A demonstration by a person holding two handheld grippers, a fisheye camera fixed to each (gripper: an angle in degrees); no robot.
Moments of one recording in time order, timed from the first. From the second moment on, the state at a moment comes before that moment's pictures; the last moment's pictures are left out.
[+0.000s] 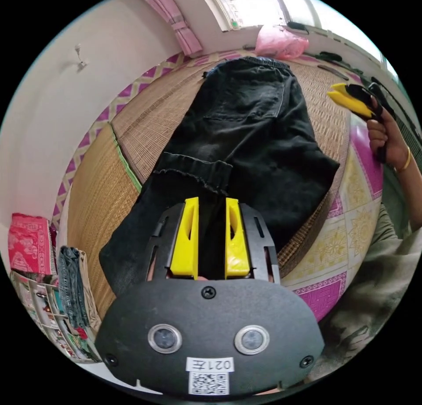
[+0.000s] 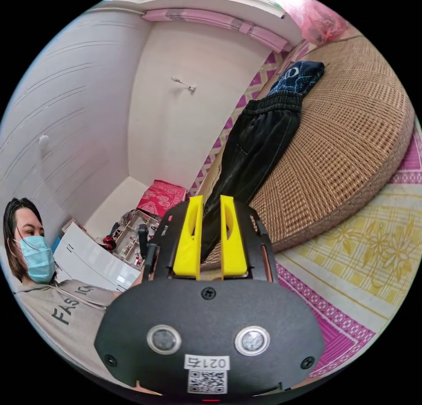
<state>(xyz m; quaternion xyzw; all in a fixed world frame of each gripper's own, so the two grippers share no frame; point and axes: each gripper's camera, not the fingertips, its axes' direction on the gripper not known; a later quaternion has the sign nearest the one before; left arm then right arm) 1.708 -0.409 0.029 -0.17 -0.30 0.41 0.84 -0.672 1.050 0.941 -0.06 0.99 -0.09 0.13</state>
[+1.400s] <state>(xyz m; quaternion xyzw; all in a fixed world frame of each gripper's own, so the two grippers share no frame) 1.413 -0.265 0.028 -0.04 0.04 0.21 0.98 -0.649 0.649 1.079 0.15 0.98 -0.15 0.03</state>
